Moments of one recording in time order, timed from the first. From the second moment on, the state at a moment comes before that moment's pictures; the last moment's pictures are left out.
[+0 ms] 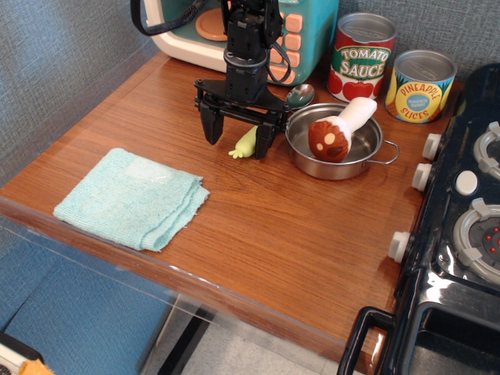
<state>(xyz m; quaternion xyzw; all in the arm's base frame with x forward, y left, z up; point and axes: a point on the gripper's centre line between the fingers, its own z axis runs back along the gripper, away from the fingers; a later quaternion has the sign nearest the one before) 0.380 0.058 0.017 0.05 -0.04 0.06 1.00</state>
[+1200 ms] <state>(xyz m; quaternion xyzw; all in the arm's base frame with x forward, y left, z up) 0.304 0.164 0.062 0.11 -0.01 0.10 0.99</state>
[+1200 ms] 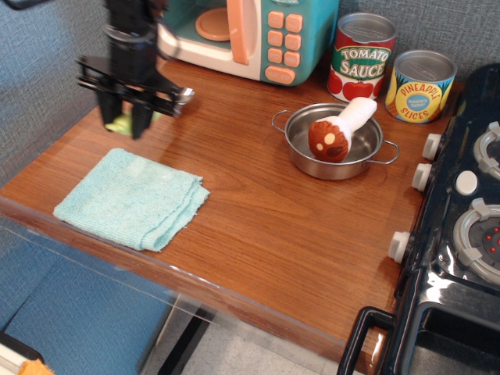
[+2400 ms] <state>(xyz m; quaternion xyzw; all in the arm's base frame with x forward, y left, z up) 0.258 0.239 0.089 0.12 -0.08 0.03 0.99</state>
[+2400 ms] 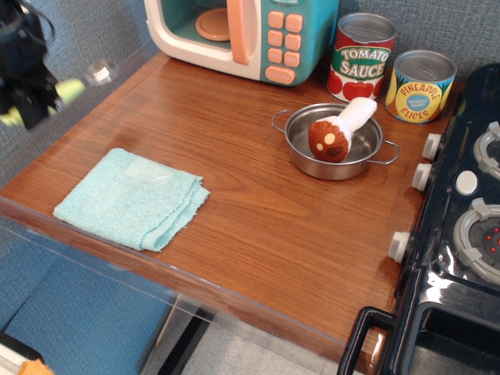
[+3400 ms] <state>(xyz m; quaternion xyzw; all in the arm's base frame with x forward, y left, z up) 0.255 0.226 0.047 0.13 -0.01 0.02 0.99</state>
